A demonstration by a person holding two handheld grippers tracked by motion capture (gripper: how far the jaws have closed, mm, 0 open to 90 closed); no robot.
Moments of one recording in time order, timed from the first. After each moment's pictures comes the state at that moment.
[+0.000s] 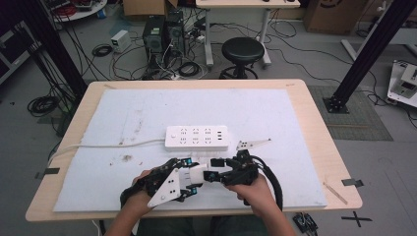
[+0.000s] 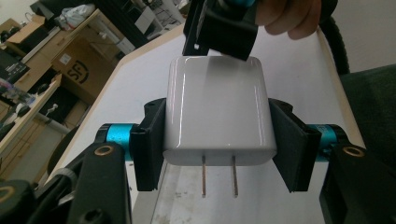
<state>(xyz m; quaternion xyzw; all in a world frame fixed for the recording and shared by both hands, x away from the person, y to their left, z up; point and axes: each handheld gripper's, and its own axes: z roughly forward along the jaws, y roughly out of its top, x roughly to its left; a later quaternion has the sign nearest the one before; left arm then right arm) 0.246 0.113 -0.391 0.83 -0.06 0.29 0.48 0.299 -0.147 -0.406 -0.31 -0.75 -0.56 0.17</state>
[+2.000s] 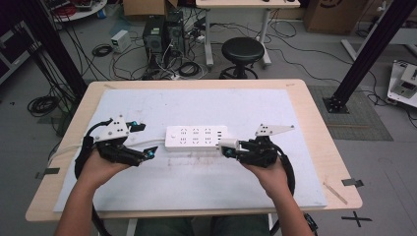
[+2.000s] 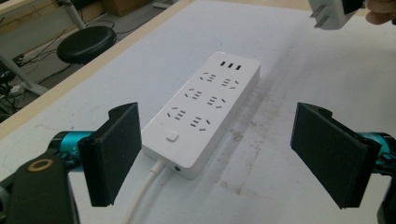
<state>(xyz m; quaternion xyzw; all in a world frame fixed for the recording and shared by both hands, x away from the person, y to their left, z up) 0.314 0.228 -0.334 0.82 0.22 0.20 0.48 0.322 -0.190 -0.372 -0.30 -0.77 -0.56 0.00</state>
